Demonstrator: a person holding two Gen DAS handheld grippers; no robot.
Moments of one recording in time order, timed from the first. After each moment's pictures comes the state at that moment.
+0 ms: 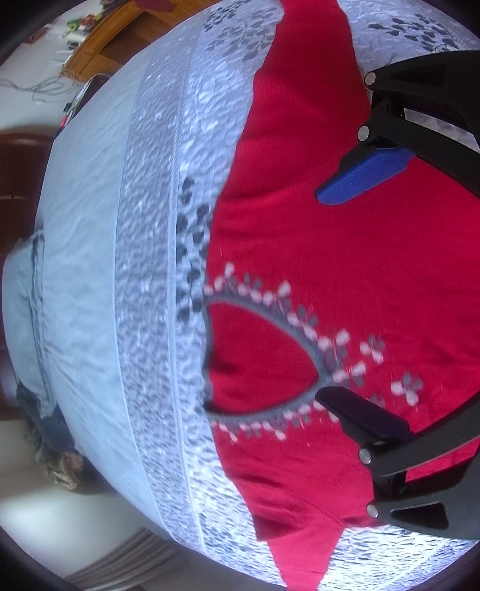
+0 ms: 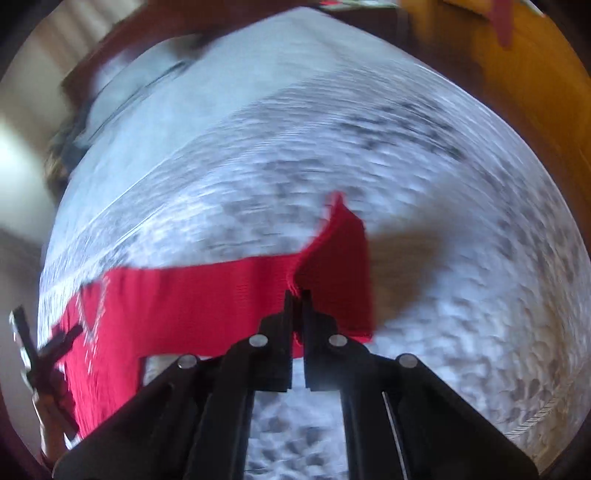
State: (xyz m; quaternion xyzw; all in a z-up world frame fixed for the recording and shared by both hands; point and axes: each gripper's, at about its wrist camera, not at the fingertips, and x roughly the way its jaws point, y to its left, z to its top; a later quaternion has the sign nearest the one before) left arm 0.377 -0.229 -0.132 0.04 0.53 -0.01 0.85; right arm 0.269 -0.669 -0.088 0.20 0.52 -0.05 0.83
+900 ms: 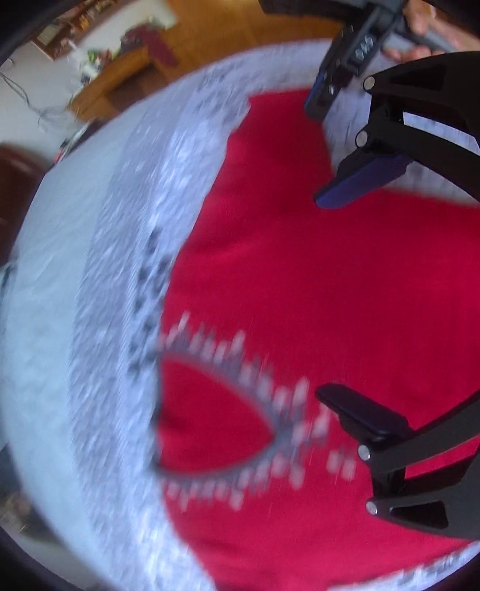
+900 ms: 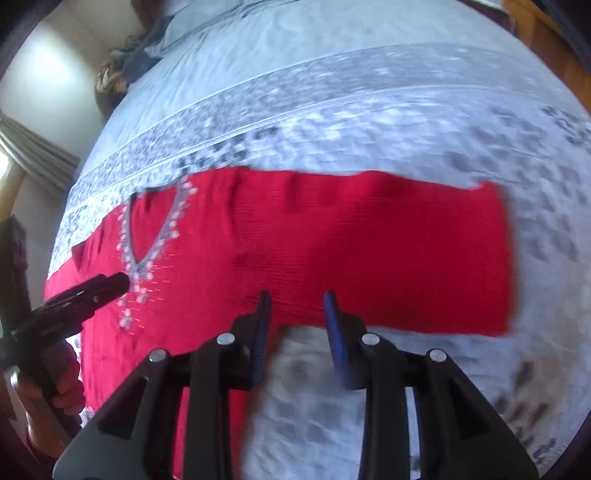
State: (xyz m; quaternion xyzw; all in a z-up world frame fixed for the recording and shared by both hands) left arm 0.377 -0.220 -0.151 -0.08 0.60 -0.18 0.77; right arm 0.309 -0.488 -0.148 0.16 0.57 0.05 0.80
